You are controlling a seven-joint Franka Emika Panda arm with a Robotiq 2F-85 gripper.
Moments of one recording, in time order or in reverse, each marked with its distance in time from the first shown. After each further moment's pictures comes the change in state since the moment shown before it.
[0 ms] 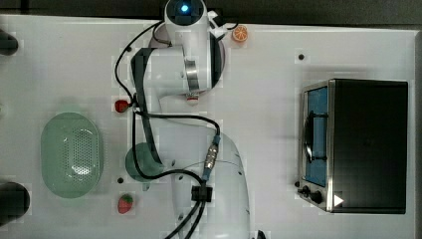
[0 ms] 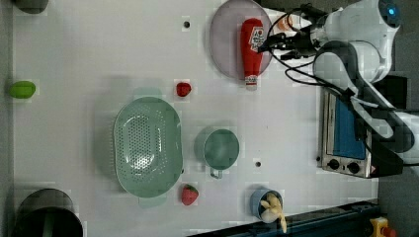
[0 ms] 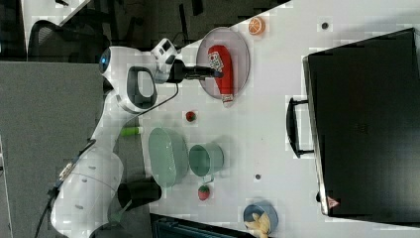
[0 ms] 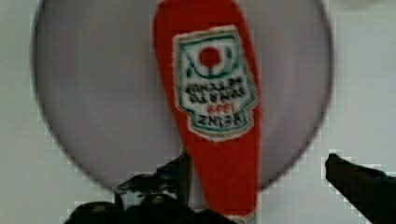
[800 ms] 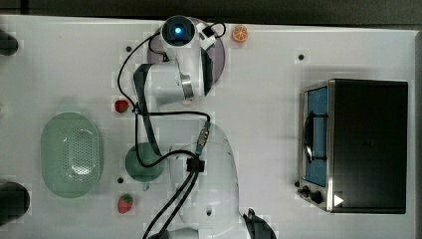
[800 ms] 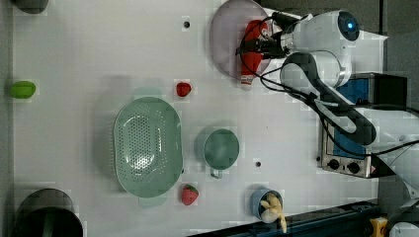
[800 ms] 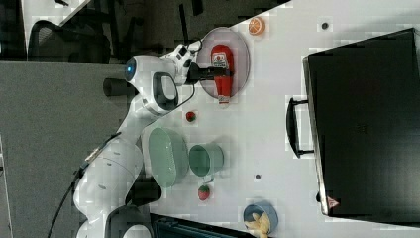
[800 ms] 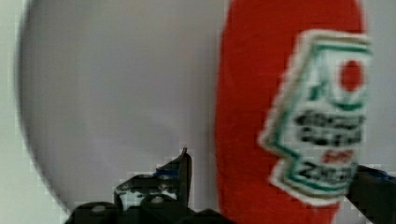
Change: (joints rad) arm 0.022 0.134 0.000 -0.008 -0.023 0.202 -0.020
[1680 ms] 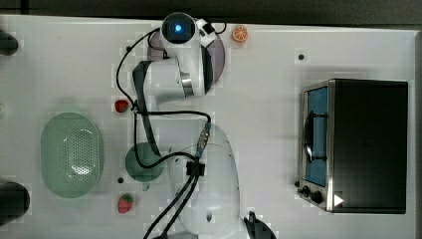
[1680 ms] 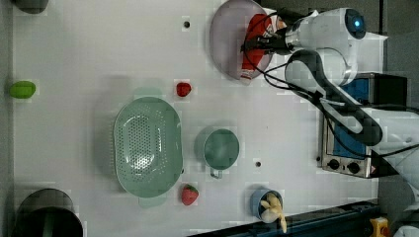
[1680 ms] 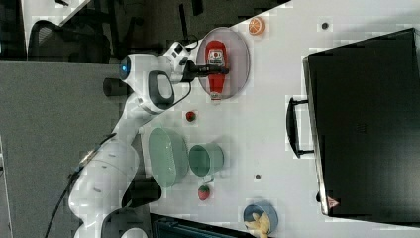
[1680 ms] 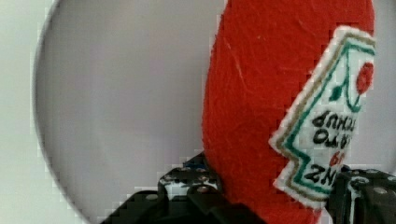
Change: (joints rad) arm 0.000 -0.034 -0.003 0.012 0.007 -0.025 0.000
